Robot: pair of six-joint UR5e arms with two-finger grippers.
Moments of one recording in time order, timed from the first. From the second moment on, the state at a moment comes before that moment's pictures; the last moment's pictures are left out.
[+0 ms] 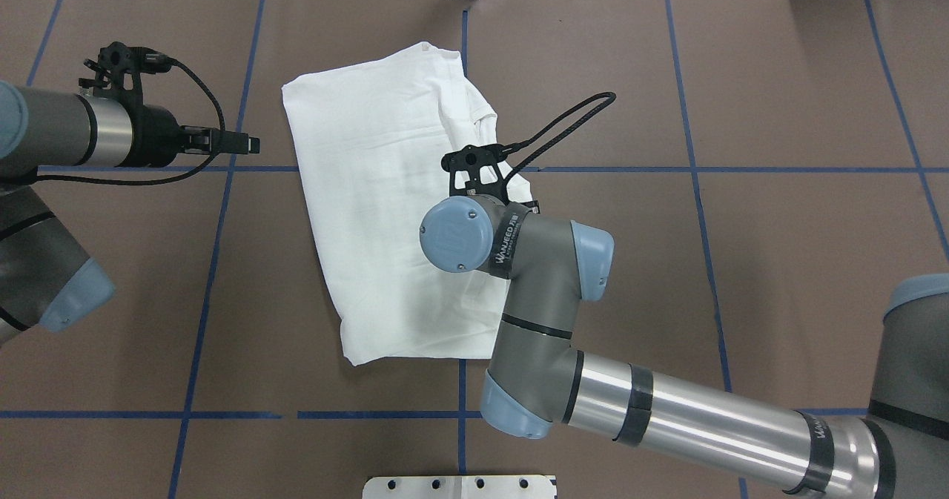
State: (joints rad) left arm -0.85 -1.80 -1.69 -2.44 -1.93 -1.02; right arm 0.40 -0.78 1.45 -1.61 1.32 1.14
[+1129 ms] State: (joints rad) left arm -0.84 -1.80 -1.69 -2.44 -1.93 -1.02; right arm 0.34 -0.92 1.58 -1.50 1.24 1.14
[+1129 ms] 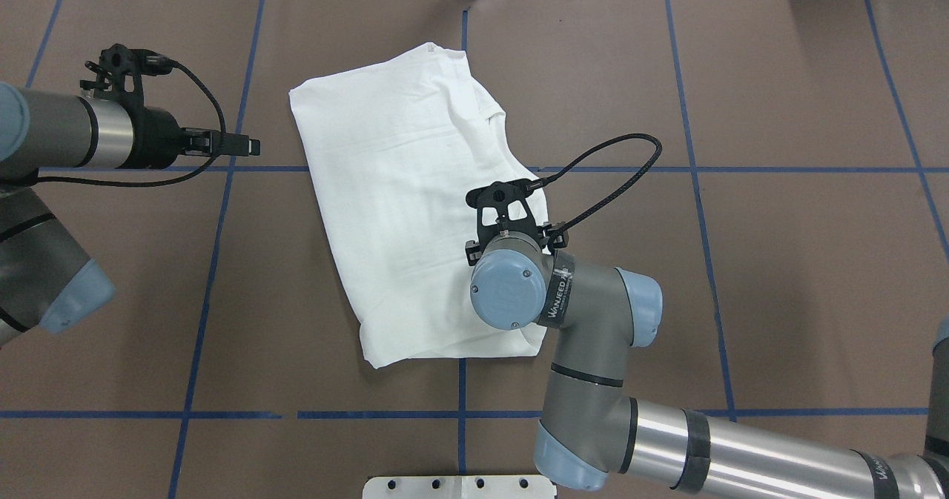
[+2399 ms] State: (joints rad) left arm -0.75 -1.79 -1.77 -2.40 -1.90 -1.21; right arm 0.33 -1.21 1.93 -1.34 1.36 1.20
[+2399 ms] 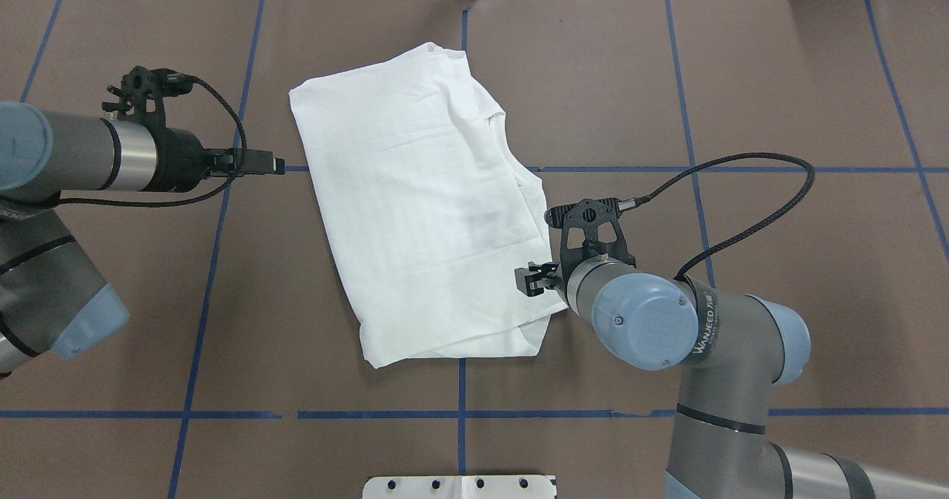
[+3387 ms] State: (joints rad) left arm -0.29 -1.81 -1.89 -2.21 -1.54 -1.74; right arm 0.33 -1.35 1.90 -0.93 1.38 1.40
